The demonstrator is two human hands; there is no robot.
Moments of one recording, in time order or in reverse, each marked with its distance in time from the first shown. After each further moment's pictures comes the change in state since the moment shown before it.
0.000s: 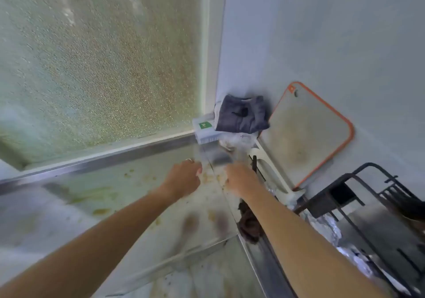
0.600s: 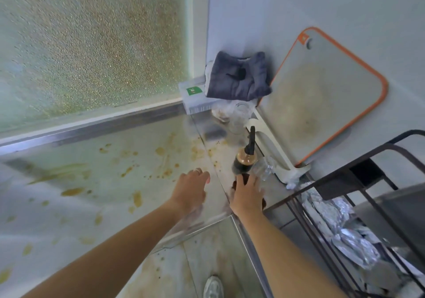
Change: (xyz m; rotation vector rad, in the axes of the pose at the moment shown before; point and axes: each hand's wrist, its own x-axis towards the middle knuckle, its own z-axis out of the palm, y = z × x) left_hand 0.010 0.016 0.167 0.036 -0.105 0.051; right_hand -0.025 0.050 0.171 0.092 -0.112 0.448
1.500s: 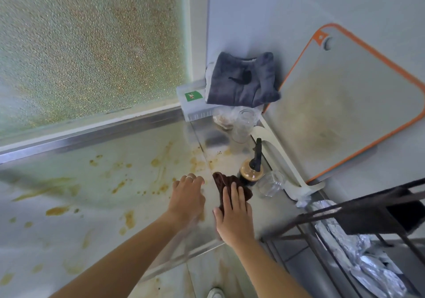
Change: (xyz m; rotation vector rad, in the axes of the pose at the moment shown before) left_hand 0.044 -0.015 0.018 -0.064 0.091 -0.190; right_hand 0.030 -0.012 0.064 0.042 0.065 -0.239
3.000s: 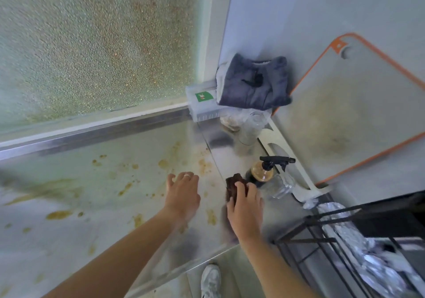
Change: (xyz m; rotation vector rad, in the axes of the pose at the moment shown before) left_hand 0.011 -0.056 -0.007 0.155 -0.041 0.064; right_hand 0.016 -0.029 -0.024 0.005 0.262 0.139
